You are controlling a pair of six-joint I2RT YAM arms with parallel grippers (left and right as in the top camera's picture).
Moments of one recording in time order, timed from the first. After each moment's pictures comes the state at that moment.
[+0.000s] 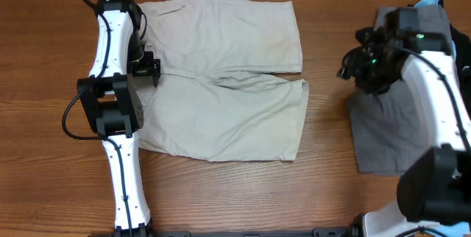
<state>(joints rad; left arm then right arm) 0.08 2.67 2.49 -1.69 -0.09 -0.08 -0.10 1.74 1.54 -1.13 -0.28 0.28</state>
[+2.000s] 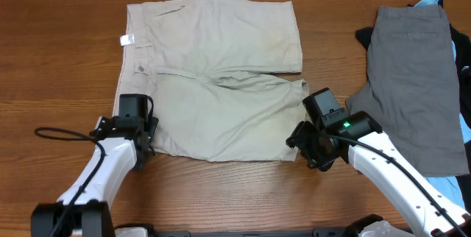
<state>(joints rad) 0.01 1.44 0.65 -0.48 -0.28 -1.24 0.42 1.34 0.86 -0.92 -0.18 1.03</state>
